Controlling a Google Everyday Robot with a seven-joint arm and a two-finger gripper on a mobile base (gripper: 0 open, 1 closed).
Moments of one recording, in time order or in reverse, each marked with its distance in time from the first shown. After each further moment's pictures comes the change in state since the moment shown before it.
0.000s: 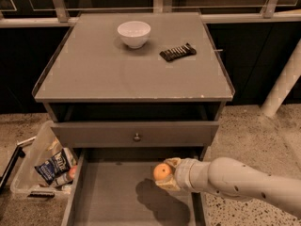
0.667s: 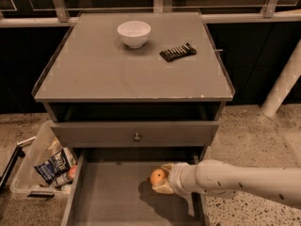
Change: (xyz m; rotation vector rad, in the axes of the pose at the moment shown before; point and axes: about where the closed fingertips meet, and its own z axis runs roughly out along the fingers) arm 0.039 0.006 0.062 -0.043 0.057 0.036
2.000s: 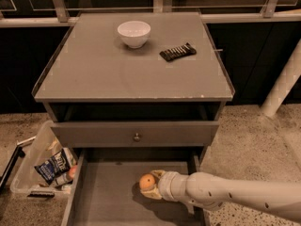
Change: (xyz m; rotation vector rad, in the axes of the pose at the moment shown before) arm -0.001 0.023 0.056 -0.001 -0.124 0.081
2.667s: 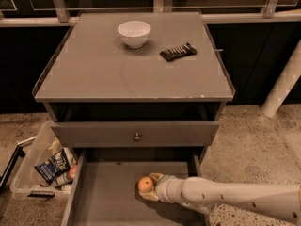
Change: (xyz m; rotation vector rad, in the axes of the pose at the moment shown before) arm 0.031 -0.003 0.043 0.013 -0.012 0.027
